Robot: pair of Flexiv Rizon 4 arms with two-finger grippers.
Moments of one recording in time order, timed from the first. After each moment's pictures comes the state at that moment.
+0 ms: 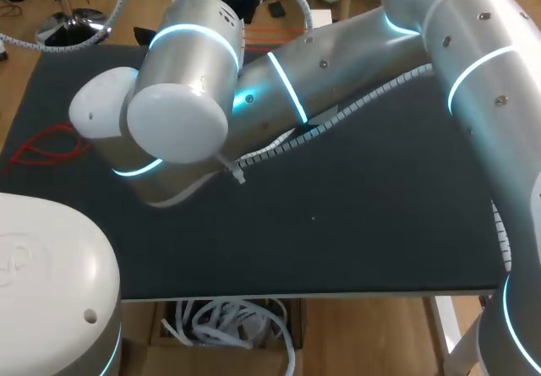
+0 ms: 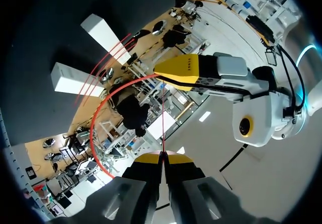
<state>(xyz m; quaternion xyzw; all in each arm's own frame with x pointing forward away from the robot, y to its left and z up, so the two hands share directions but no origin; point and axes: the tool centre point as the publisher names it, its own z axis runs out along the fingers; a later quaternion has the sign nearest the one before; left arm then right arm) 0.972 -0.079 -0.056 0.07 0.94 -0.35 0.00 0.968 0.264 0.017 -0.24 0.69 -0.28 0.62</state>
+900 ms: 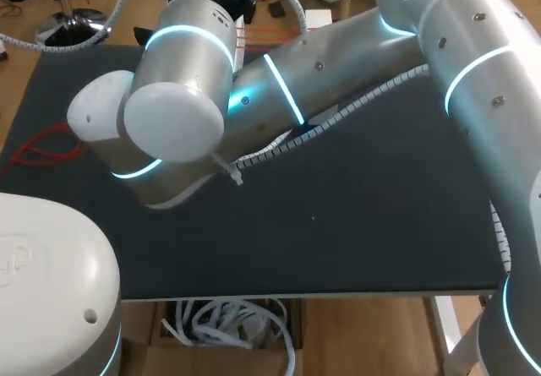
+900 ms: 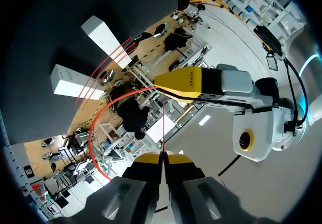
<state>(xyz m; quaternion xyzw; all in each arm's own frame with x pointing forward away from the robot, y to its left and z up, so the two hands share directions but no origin) 0.972 -0.079 -0.056 0.07 0.94 -0.35 0.00 0.973 0.276 0.006 -0.26 0.69 -0.27 0.62</state>
